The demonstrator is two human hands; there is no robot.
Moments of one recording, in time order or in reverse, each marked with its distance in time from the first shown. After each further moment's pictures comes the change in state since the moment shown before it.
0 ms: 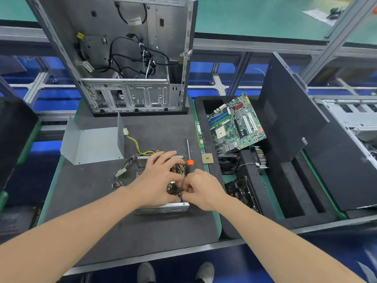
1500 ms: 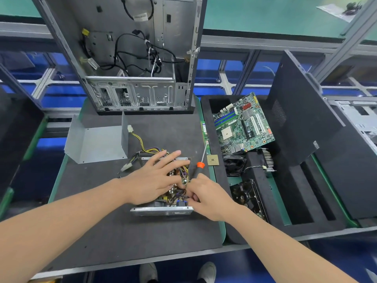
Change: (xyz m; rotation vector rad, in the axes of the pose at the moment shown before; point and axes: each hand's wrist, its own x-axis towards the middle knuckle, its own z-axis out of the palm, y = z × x) left_hand -0.009 -0.033 -0.017 0.074 -0.206 0.221; right_hand -0.008 0.009 0.006 0.063 0.033 -0.206
